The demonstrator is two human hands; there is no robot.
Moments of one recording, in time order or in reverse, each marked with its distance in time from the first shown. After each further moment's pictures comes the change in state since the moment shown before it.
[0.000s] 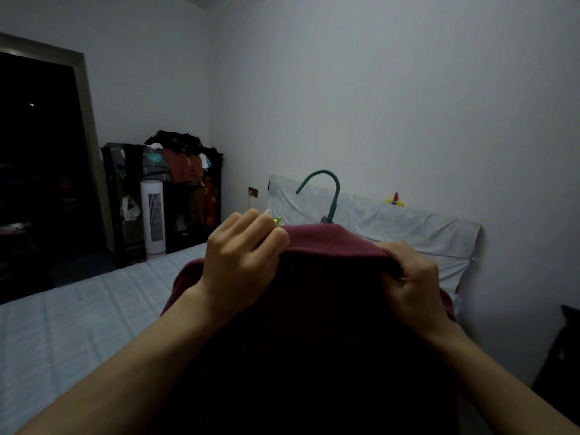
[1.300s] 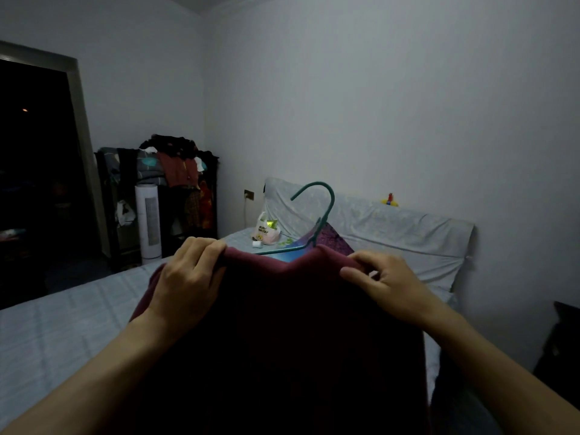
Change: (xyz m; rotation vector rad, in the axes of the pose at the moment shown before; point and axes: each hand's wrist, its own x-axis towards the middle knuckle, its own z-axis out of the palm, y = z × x) left_hand -0.060 -0.038 -0.020 -0.019 -0.384 -0.283; right_hand 0.017 -0.003 -0.009 0.131 -0.452 0.210
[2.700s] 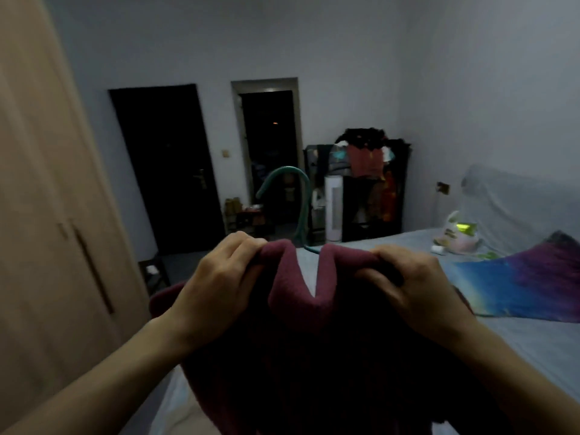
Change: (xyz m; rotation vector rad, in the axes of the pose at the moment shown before) left_hand 0.043 0.089 -0.032 0.337 -0.260 -0.375; right_hand 0.121 0.061 0.071 0.375 -0.101 -0.568
